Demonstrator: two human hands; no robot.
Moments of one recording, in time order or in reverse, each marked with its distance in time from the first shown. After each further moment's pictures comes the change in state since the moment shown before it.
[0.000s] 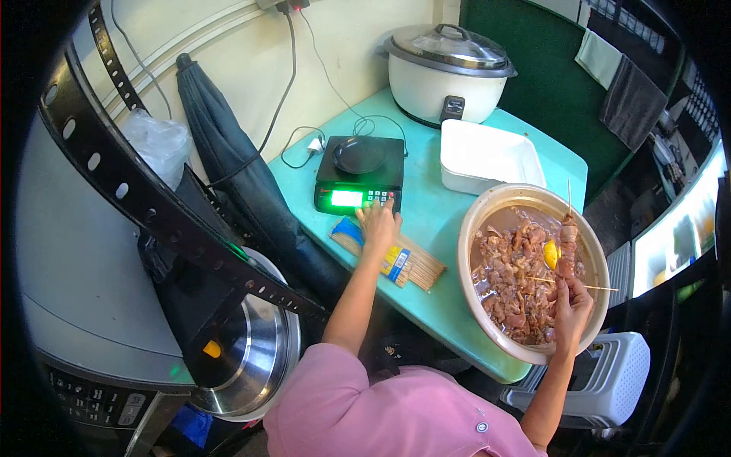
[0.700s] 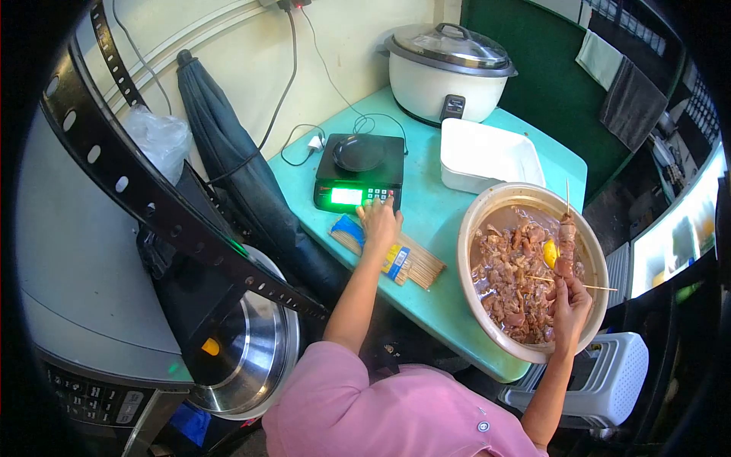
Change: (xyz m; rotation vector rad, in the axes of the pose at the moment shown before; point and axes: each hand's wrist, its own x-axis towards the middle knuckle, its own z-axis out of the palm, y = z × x) left_hand 0.001 0.002 0.000 -0.009 -0.002 0.001; right_hand 0.001 0.000 -0.001 -0.015 -0.028 0.013
